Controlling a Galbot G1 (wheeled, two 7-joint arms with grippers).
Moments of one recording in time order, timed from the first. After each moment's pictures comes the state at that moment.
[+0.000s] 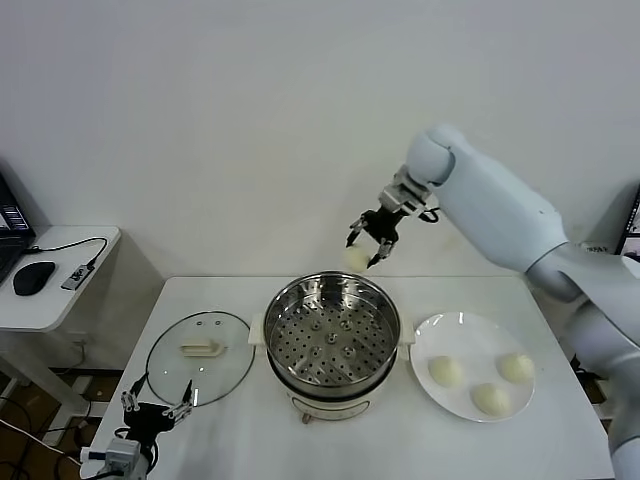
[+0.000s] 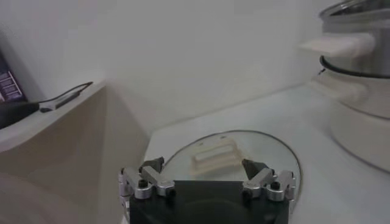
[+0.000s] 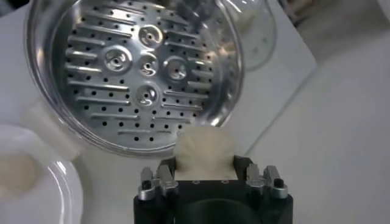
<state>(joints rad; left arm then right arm) 1.60 -1.46 -0.81 -1.96 0.14 0.15 0.22 0.32 1.23 -0.69 0.97 -0.22 0.63 -1.40</state>
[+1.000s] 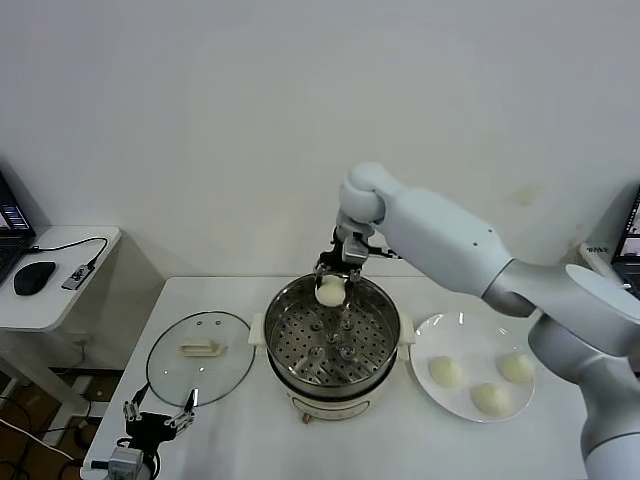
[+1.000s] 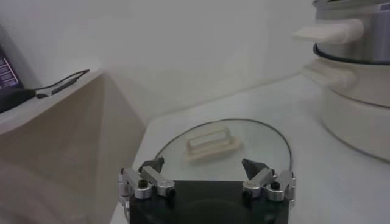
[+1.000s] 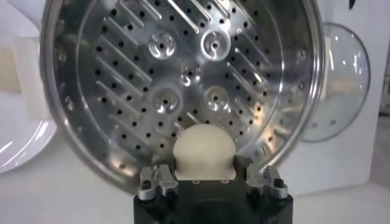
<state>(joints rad) 1.63 -1.47 -0.81 -1.97 0.15 0.16 0.22 0.23 1.31 -0.75 1.06 -0.40 0.79 -1.37</state>
